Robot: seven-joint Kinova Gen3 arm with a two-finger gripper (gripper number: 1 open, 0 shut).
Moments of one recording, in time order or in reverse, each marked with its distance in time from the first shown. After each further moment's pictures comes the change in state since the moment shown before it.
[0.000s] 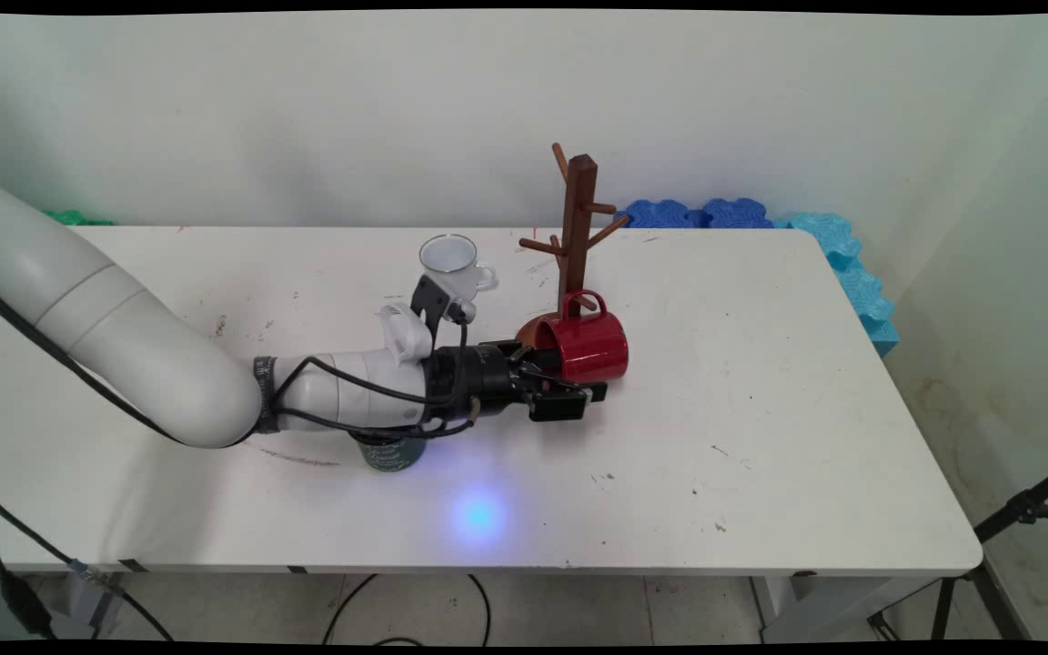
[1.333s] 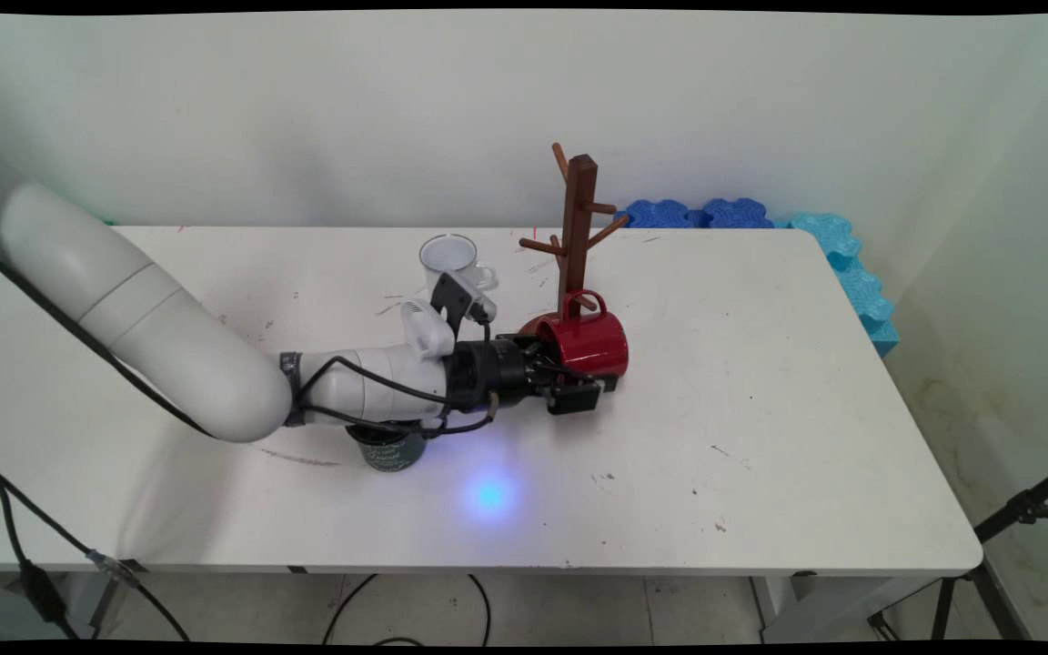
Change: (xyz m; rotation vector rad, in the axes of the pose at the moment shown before) arm 0.002 -0.006 0.023 0.017 0.010 0.053
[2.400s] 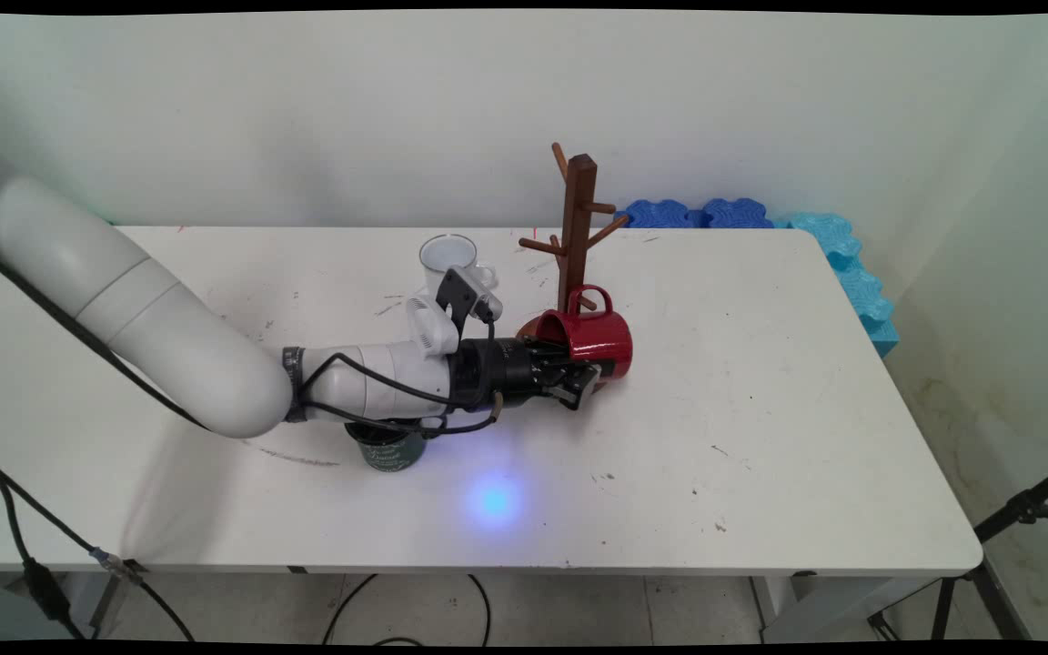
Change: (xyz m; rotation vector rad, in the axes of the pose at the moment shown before) arm 0.008 0.007 -0.001 -0.031 0.003 0.017
